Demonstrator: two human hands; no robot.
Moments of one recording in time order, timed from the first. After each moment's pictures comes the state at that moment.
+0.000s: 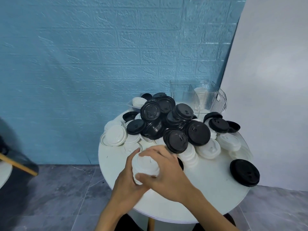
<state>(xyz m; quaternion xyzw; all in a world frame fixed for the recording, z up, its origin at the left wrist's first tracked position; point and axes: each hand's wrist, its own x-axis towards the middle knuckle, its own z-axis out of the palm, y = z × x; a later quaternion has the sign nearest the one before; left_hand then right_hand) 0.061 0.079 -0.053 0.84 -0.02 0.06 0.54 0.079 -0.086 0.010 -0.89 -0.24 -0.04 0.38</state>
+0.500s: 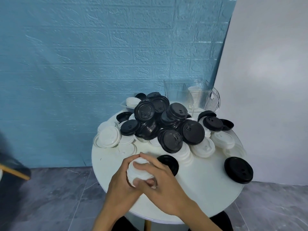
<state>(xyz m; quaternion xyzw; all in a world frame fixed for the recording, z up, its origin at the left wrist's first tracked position) 0.060 0.074 -0.057 0.83 -0.03 0.09 0.55 0.067 -0.092 -0.024 -0.86 -0.23 0.01 0.45</state>
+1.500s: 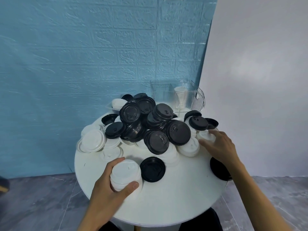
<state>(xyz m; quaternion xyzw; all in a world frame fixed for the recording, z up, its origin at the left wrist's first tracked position) 0.063 0.078 -0.055 0.81 -0.03 0.08 0.58 0.166 -0.297 -0.013 -0.94 0.15 -0.11 0.29</state>
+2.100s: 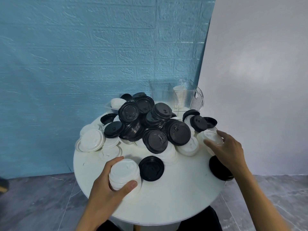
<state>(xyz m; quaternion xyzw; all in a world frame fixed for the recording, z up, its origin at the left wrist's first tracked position) 0.062 0.077 -0.050 0.81 -0.04 0.08 0.58 0.140 -0.305 -0.011 -0.91 0.17 -0.17 0.34</state>
